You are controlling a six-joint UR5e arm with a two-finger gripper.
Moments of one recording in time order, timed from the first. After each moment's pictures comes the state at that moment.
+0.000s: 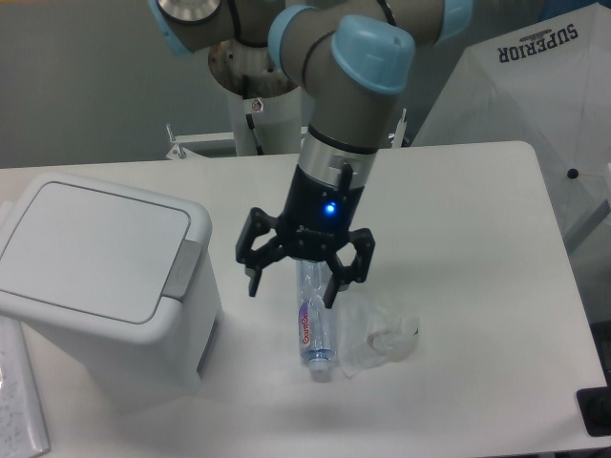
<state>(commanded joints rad) 2.45 -1.79 -1.52 -1.00 1.08 0.31</state>
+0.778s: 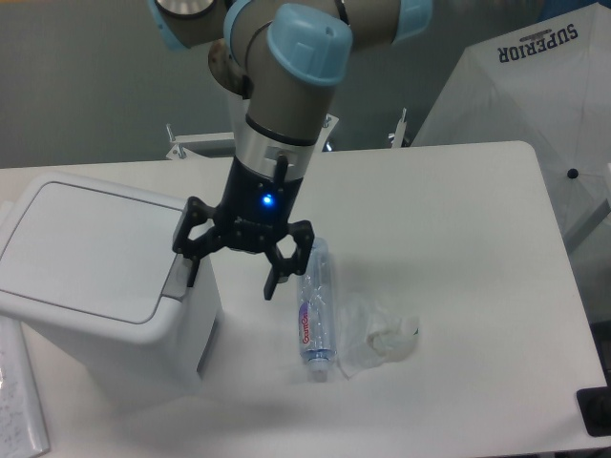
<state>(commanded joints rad) 2.36 -1.75 -1.55 -1.00 1.08 0.22</state>
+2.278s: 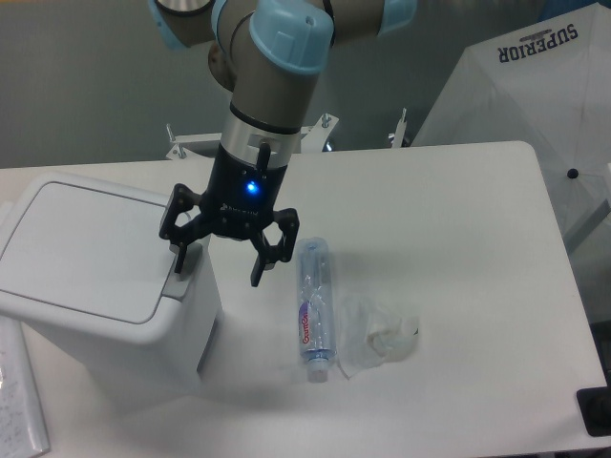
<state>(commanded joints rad) 2.36 -1.73 -1.59 -0.99 1.09 0.22</state>
